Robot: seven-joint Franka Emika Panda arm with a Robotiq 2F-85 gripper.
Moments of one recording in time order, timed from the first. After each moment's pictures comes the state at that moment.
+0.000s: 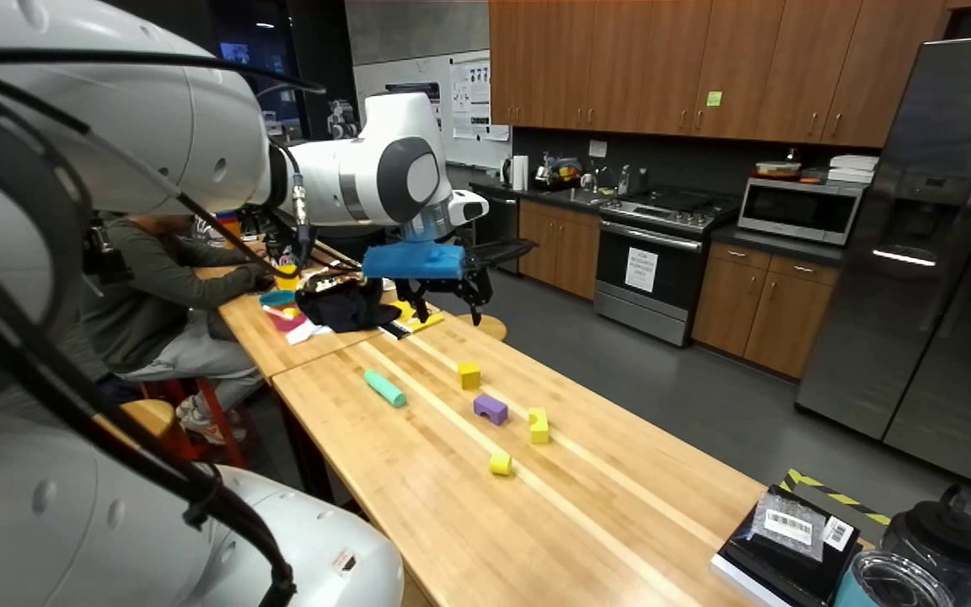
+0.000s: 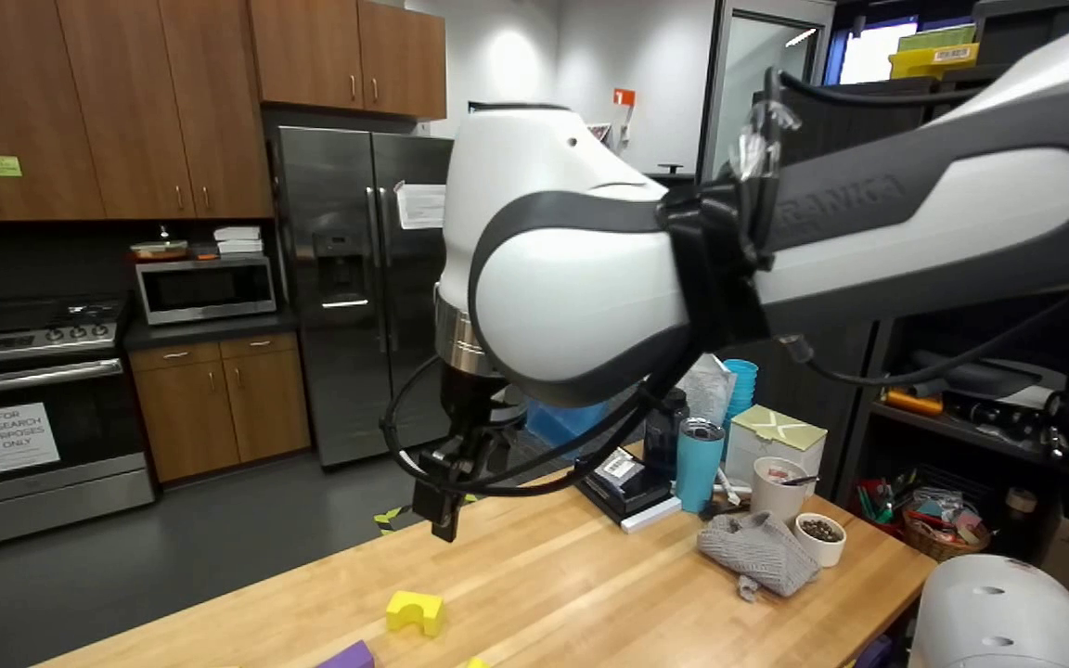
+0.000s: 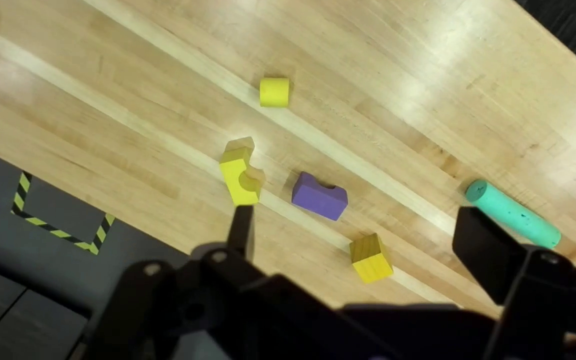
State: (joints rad) arm 0.12 -0.62 0.10 -2.49 -0.01 2.08 -0.06
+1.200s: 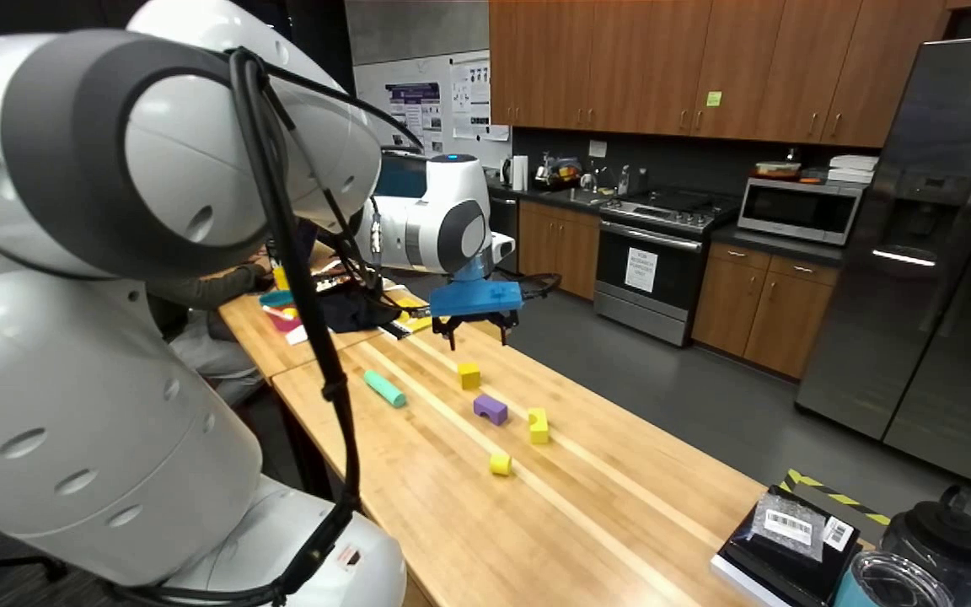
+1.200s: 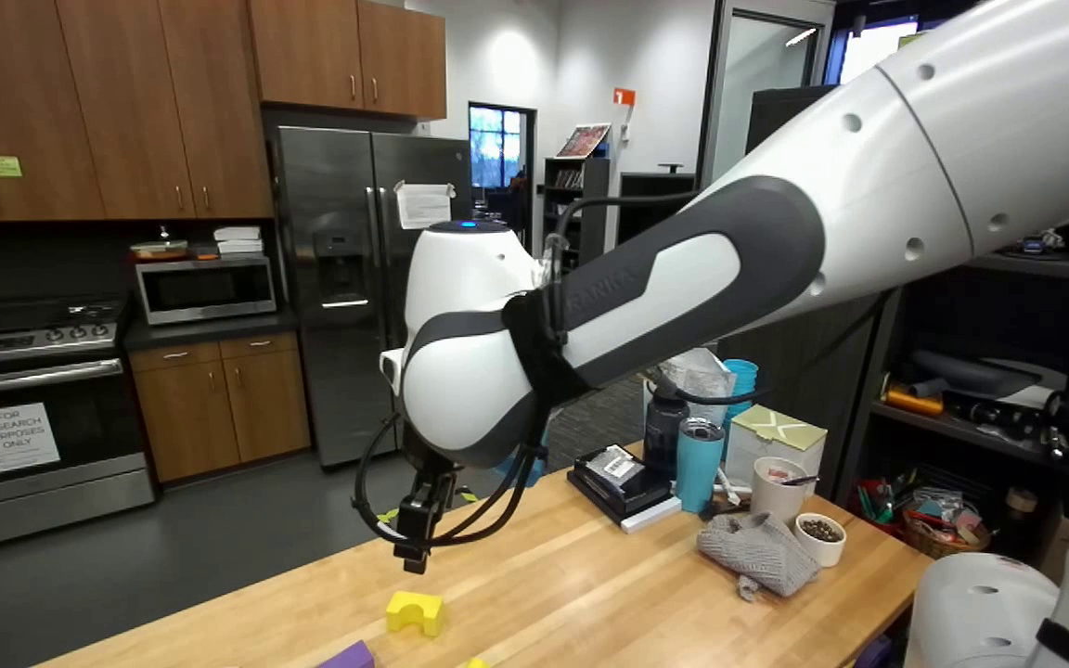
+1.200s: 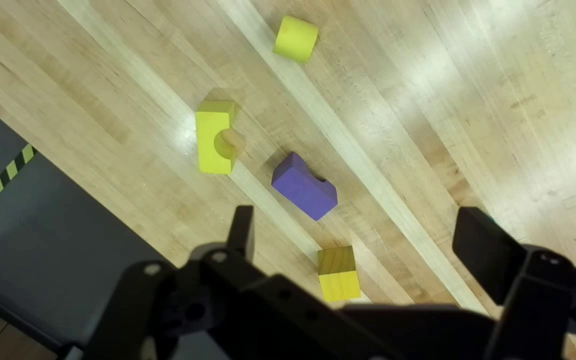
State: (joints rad) arm 0.16 -0.32 0.00 -2.46 0.01 2.34 -0.41
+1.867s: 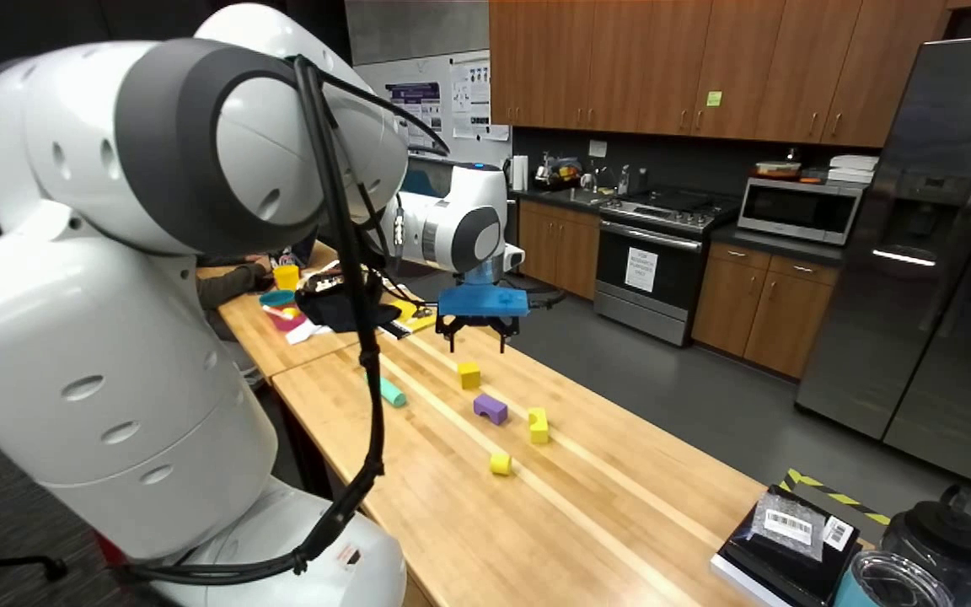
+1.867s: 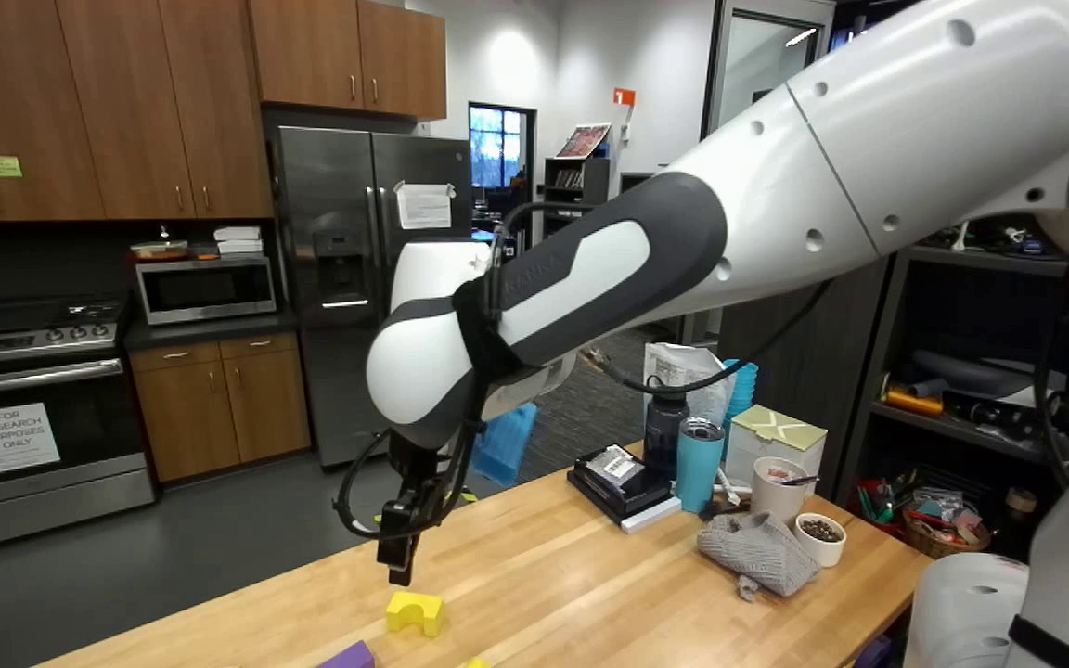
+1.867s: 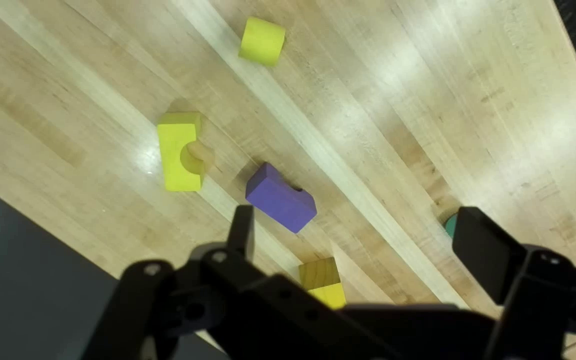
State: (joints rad) arm 0.16 -0.21 -0.01 -2.37 0.12 2.27 -0.46
